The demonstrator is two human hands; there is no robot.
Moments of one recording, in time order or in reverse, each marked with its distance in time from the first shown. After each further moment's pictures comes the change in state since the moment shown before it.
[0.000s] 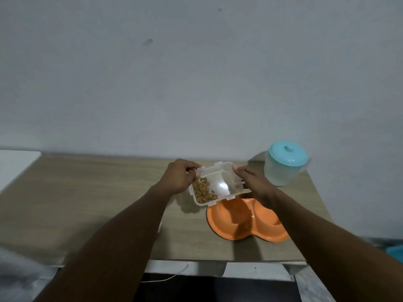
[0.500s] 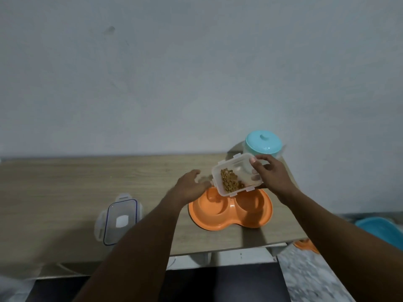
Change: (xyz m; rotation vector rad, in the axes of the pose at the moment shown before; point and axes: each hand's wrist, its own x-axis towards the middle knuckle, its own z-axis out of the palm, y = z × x) left_hand -0.007 0.027 0.089 -0.078 -0.236 -0.221; right_hand -0.026 0.037 -0.082 -0.146 0.388 -0.170
